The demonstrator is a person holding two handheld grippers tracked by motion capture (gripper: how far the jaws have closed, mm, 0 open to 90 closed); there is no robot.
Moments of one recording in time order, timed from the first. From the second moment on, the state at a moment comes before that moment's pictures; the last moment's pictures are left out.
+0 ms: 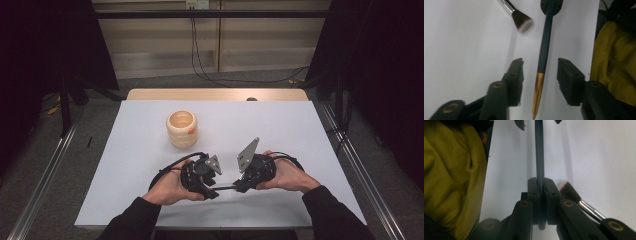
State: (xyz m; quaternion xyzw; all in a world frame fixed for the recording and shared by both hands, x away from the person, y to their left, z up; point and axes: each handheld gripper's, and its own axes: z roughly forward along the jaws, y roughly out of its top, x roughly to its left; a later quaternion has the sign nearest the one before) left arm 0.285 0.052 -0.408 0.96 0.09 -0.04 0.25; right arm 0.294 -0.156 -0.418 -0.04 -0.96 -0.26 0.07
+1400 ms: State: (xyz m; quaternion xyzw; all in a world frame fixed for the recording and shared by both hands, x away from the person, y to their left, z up) left arm 0.282 0.112 -0.398 0.85 0.22 0.09 0.48; right arm 0.293 -0.170 -0.414 -0.08 -0.95 -0.28 0.05
